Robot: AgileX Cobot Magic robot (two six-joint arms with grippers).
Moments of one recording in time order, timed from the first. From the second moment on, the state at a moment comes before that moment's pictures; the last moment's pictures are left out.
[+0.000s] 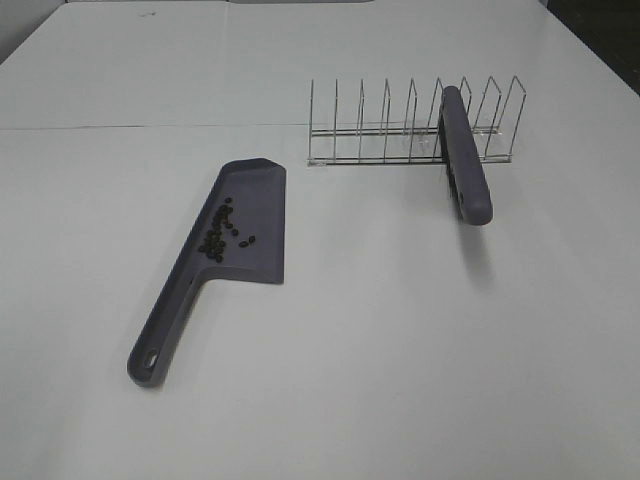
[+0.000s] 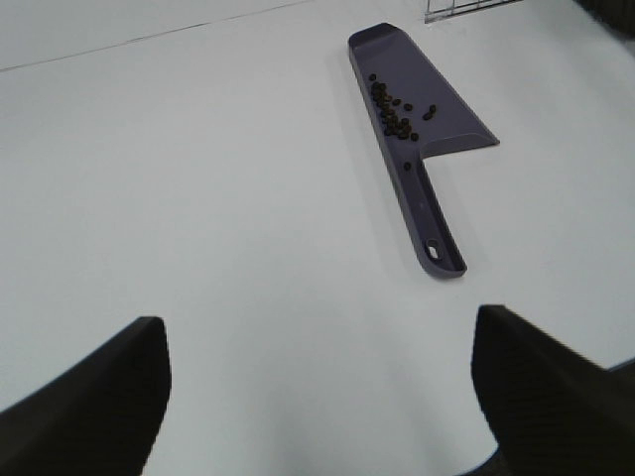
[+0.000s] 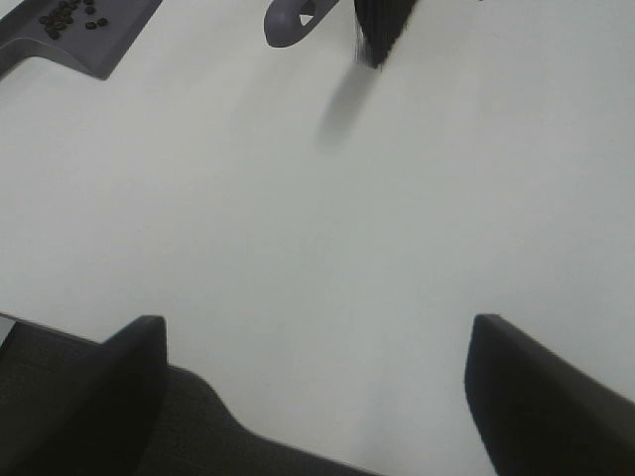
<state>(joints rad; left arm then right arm) -0.44 0.12 -0.50 0.15 1.05 -0.13 0.19 0.23 -0.51 0.07 1.07 -0.09</state>
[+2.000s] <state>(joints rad) -0.09 0.00 -0.50 0.13 1.04 -0.12 -0.04 0.00 -0.51 0.09 1.07 -0.09</state>
